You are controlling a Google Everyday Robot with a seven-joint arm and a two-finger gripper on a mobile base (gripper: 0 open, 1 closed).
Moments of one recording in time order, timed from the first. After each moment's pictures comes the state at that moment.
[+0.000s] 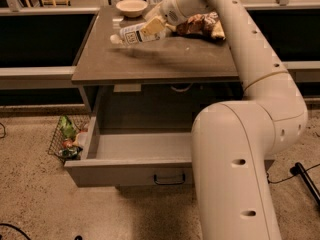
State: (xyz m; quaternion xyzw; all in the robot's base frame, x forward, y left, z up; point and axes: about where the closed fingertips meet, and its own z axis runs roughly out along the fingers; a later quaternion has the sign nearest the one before) arm 0.840 0.015 0.917 -0.54 0.69 0.17 0.46
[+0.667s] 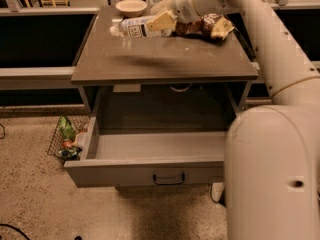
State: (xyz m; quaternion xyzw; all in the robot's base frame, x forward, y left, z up) arm 0.802 0.003 0.952 -0.54 0.65 0.21 0.49
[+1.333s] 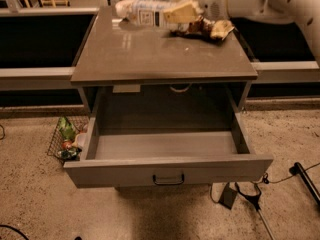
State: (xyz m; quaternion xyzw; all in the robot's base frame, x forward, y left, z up) arm 0.714 -0.042 1.021 -0.48 0.62 0.22 0.57
